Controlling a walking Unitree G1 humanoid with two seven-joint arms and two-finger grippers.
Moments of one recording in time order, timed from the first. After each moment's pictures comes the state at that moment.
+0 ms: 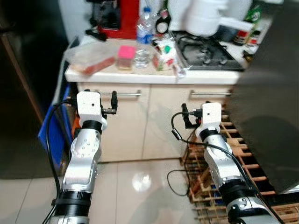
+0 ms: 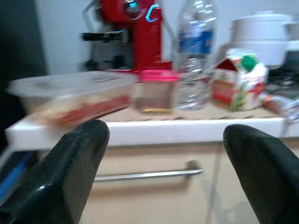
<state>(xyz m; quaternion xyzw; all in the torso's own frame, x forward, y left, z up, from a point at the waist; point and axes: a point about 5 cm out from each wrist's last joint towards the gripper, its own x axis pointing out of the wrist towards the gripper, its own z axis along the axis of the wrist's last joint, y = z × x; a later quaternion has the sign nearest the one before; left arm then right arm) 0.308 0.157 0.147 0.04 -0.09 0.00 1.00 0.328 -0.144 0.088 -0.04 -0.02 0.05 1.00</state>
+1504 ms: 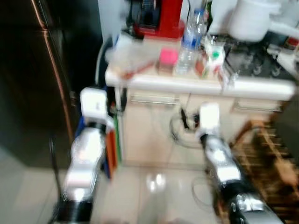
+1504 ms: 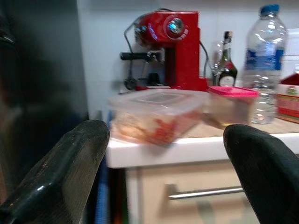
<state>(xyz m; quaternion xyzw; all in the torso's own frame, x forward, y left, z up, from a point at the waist) 0.297 0.134 0.161 0.05 -0.13 -0.08 0.99 0.324 -0.147 0.073 -0.04 0.00 0.05 1.00</state>
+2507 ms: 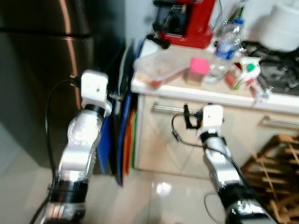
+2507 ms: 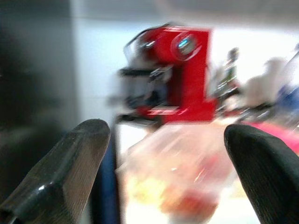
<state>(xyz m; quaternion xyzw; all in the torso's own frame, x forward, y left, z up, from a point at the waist) 0.335 0.131 0.229 0.01 -0.14 -0.15 0.98 0.301 -0.163 0.060 -0.04 0.00 0.00 1.00</state>
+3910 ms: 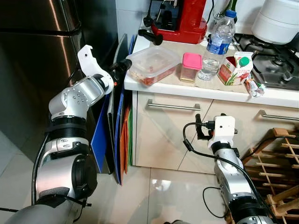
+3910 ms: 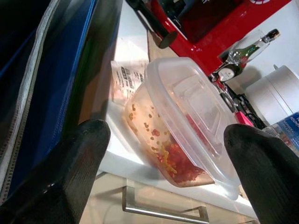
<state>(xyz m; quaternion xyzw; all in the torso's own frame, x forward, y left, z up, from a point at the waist) 0.391 0.159 0.215 -0.32 0.13 -0.12 0.93 0.299 -0.169 0.067 -0.05 0.00 -0.01 1.00</state>
